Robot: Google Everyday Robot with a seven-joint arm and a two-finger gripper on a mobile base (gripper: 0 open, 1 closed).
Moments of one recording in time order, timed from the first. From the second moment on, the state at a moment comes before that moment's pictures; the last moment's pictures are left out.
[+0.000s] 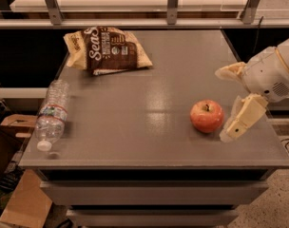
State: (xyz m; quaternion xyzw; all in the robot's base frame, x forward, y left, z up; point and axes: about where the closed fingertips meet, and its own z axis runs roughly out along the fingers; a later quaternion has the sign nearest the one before) arm 0.457 -0.171 0.893 -0.61 0.73 0.18 0.27
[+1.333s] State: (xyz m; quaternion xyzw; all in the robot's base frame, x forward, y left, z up) arm 0.465 -0.151 0.843 -0.58 0.72 0.24 0.29
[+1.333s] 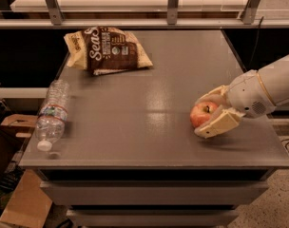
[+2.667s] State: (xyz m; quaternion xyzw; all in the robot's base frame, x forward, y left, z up) arm 0.505 -0.115 0.873 -0.60 0.69 0.24 0.33
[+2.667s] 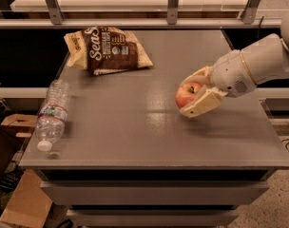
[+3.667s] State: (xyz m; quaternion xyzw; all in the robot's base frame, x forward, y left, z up) arm 0.576 -0.021 0.873 -0.59 0.69 0.25 0.35
